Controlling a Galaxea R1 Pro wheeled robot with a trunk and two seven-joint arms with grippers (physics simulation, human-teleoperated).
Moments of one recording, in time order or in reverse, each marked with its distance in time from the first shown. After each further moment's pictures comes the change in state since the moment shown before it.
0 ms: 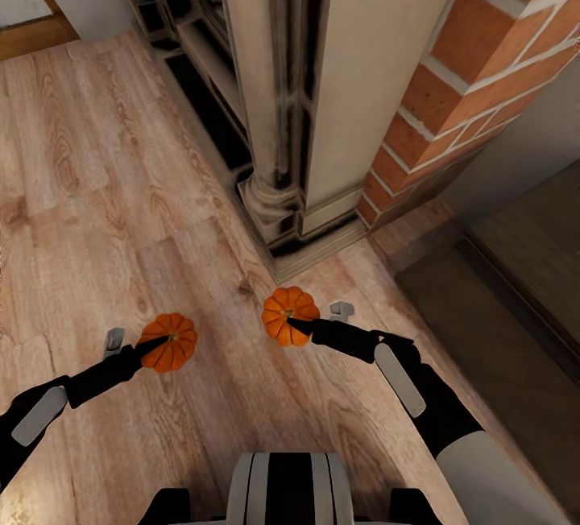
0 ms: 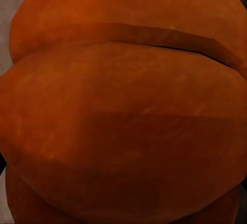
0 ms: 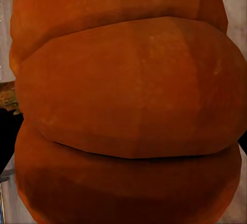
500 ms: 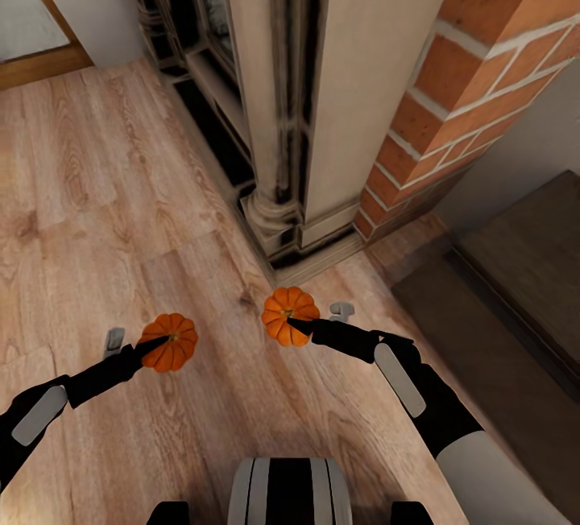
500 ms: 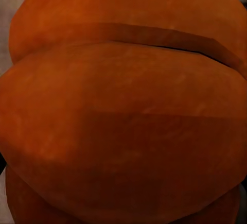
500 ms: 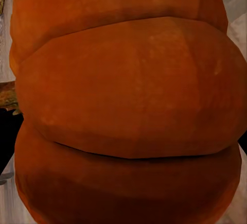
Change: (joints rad) left arm 0.000 0.000 0.001 -0.005 -0.003 0.005 0.002; right arm 0.000 0.000 0.000 0.000 0.000 0.000 0.000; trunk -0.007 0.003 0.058
